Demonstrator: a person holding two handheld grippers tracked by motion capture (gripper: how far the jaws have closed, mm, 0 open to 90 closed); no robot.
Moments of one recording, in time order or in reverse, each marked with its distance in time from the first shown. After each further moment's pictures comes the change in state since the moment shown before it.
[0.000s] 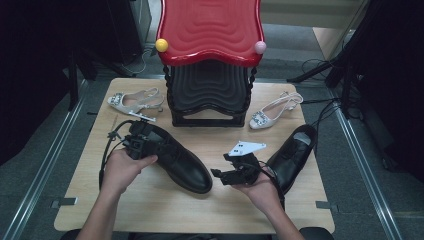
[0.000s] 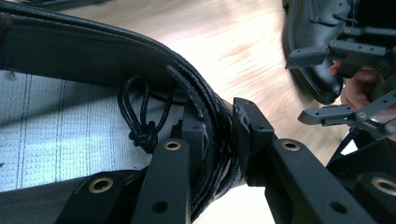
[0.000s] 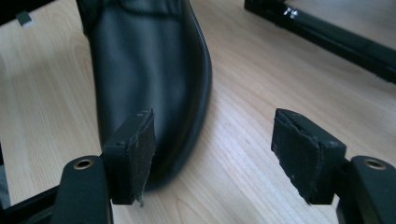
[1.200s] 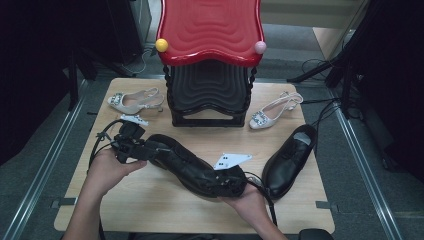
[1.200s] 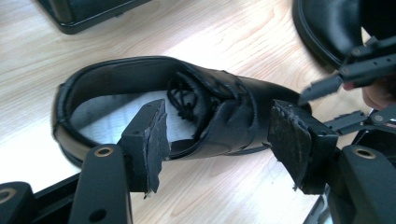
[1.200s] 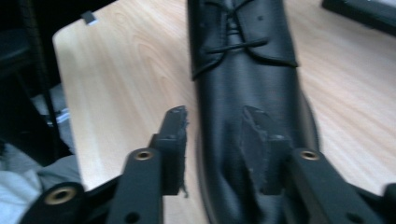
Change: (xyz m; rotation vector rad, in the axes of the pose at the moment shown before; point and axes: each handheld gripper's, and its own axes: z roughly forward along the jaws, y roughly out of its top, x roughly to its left) left arm 0.000 -0.009 -0.033 0.014 0.085 0.175; right arm 0.046 -0.002 0.013 0.003 0.141 -0.017
